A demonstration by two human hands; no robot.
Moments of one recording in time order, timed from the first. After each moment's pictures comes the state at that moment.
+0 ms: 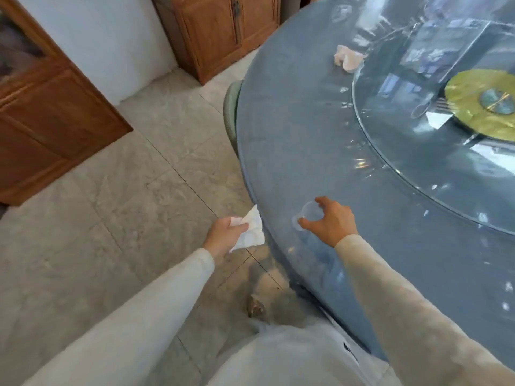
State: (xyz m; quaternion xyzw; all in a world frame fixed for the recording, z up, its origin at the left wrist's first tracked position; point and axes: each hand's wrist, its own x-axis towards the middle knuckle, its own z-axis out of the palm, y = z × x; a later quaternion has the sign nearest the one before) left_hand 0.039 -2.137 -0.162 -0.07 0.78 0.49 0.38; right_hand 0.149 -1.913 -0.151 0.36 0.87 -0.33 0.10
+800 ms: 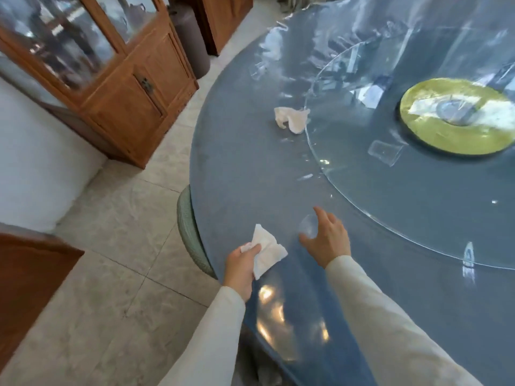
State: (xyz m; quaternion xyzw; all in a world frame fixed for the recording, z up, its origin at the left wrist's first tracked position) left_hand -0.212 -1.908 -0.197 -0.09 0.71 0.52 0.47; right_hand -0.076 -1.762 -0.184 0.55 0.75 -0.37 -0.01
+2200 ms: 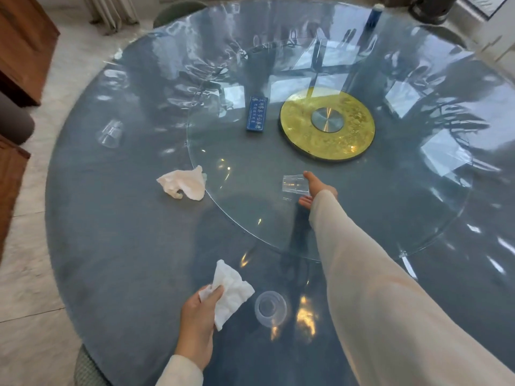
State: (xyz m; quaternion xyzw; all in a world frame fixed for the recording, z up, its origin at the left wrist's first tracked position) left_hand -0.303 -1.734 -0.217 0.09 0.67 0.41 0.61; right_hand -0.053 -1.468 -0.208 0.80 0.08 -0.51 -0.32
